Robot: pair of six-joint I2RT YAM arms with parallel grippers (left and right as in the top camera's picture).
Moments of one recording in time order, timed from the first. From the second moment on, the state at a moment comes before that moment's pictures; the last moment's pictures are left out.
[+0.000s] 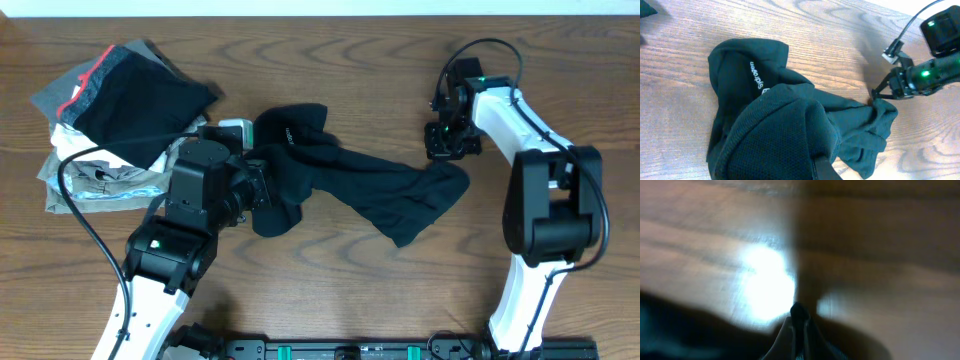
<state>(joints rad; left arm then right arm) -0.31 1.00 0.90 -0.56 0.18 -0.43 0.10 2.10 1.55 -0.97 -0.11 0.08</state>
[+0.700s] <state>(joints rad) -0.19 0.97 1.45 -0.84 0.18 -0.40 -0.07 1.23 1.76 -1.16 -0.02 0.08</state>
